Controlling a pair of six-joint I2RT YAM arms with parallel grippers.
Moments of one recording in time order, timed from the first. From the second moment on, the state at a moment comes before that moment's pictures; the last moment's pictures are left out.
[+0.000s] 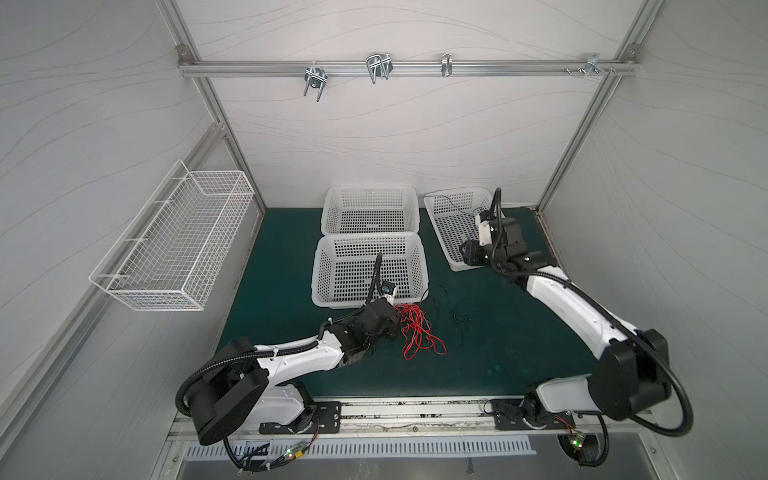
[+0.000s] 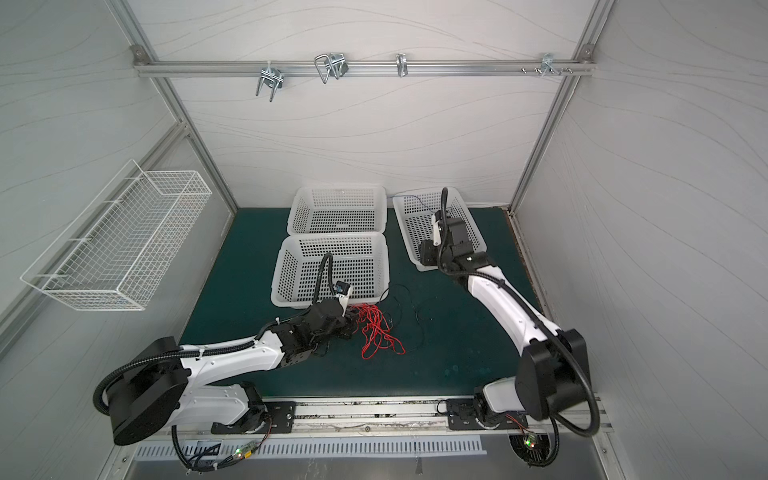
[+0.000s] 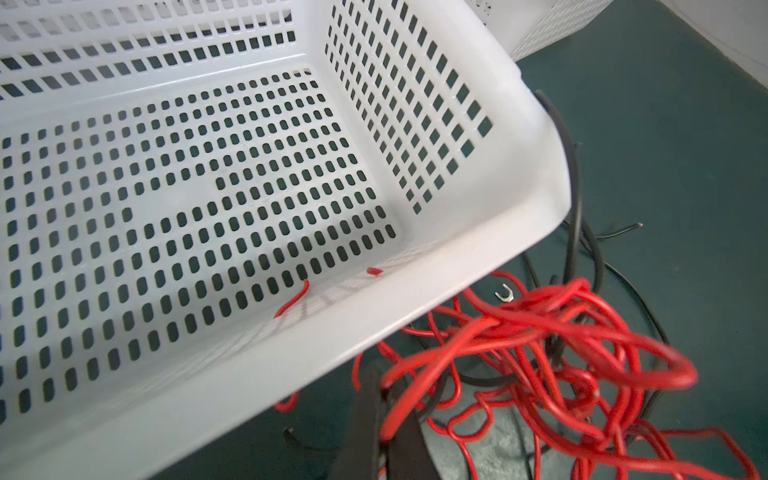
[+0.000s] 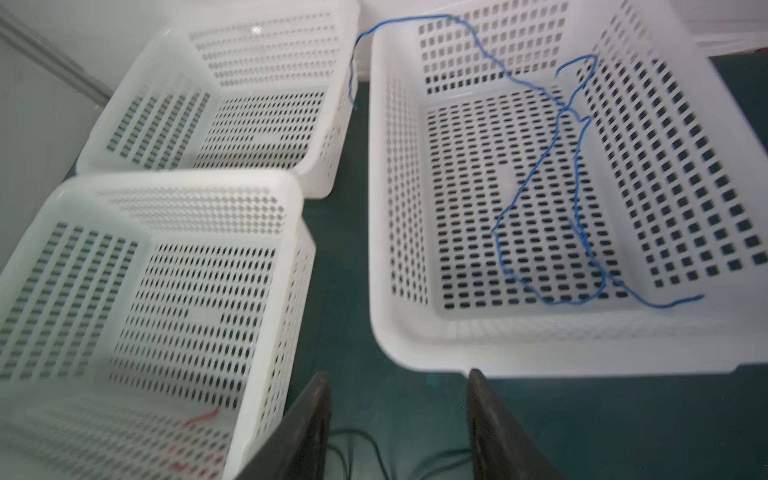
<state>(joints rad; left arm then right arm) -0.86 1.27 0.51 0.08 -0.27 -0.40 0.44 1.32 1.05 -0.39 -0.05 0.25</state>
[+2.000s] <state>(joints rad) -0.86 1.31 0.47 0.02 -0.41 -0.49 0.62 0.88 0.98 -0.48 0.19 0.38</state>
